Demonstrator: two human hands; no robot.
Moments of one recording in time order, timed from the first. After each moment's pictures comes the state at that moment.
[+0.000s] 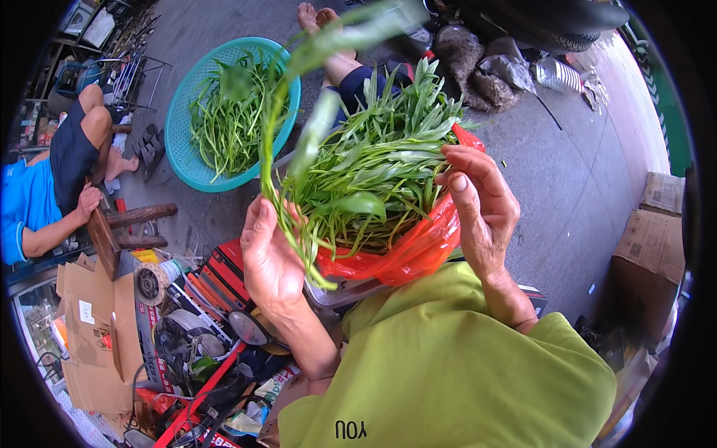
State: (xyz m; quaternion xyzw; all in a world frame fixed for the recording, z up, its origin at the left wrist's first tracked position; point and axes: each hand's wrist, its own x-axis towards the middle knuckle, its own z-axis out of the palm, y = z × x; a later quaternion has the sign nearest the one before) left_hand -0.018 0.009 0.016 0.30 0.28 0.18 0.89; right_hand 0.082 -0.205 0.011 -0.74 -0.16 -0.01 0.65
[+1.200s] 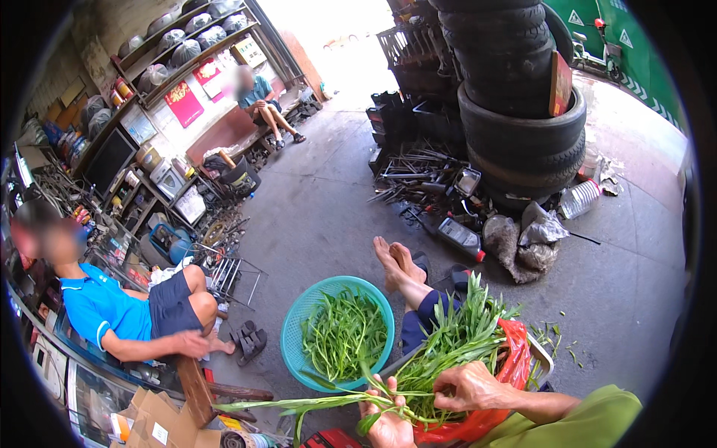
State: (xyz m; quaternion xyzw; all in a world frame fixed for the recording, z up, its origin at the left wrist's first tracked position) left_hand -0.015 0.008 -0.019 0.15 0.10 0.29 0.94; right_hand 0.096 -0.148 0.015 -0.79 -0.37 0.17 0.47
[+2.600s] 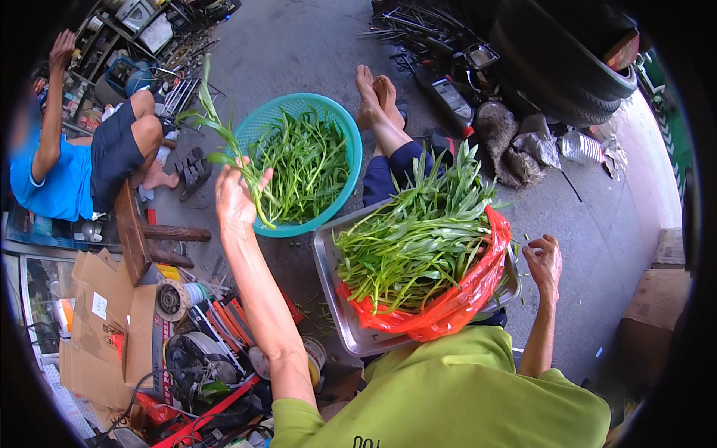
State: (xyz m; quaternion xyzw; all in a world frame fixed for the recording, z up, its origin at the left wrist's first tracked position) left_hand 0.062 0.228 -0.019 0.45 0.27 0.27 0.81; right_hand 0.151 -0.334 -0.080 -0.97 0.07 0.06 0.22
